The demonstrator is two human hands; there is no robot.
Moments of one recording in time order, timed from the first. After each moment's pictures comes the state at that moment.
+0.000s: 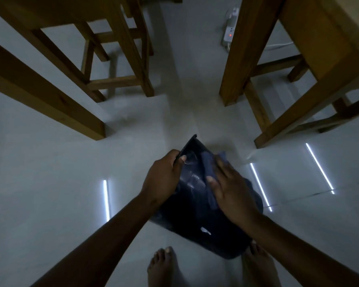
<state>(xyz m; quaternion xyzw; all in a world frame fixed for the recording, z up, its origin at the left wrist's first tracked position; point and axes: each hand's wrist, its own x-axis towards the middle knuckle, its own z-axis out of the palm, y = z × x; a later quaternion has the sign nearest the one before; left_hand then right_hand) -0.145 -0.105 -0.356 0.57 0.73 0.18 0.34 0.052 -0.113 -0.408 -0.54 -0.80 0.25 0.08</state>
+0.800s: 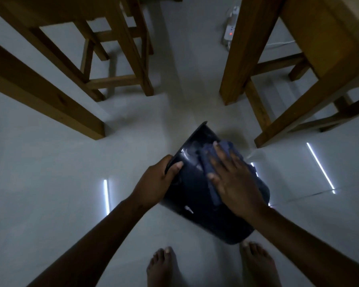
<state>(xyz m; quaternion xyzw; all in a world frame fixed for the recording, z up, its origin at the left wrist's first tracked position) -0.159 -0.116 -0.364 0.56 0.70 0.18 0.42 0.059 -0.090 -0.410 -0.50 -0.84 0.20 0.07</state>
